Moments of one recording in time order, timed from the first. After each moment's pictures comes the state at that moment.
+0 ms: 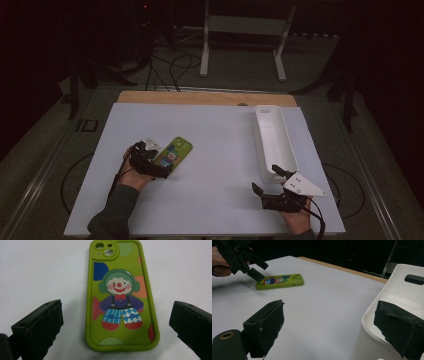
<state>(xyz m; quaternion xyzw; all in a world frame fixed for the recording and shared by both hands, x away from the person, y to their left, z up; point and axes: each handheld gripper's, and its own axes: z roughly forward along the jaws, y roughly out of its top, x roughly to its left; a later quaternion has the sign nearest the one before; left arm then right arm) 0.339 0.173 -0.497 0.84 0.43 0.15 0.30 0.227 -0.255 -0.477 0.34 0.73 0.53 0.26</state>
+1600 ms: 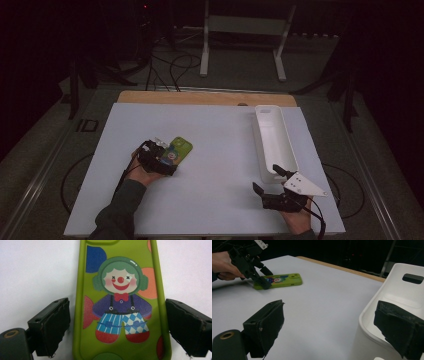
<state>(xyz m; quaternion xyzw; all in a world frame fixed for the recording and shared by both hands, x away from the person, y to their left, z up) 0.358 0.157 -0.514 0.86 0.44 0.12 0.24 0.228 -0.256 -0.477 0.34 0.73 0.53 0.26</state>
